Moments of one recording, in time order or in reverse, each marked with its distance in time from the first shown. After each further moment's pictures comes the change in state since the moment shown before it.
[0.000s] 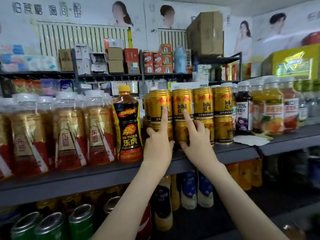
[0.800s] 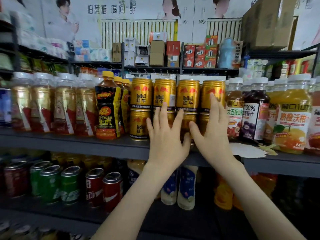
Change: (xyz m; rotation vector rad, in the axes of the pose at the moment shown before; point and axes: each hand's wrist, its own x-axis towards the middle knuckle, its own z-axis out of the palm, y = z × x) left_hand -0.006 0.102 0.079 0.218 0.364 0.007; right_hand 0.020 0.114 -0.059 0.394 0.179 -0.279
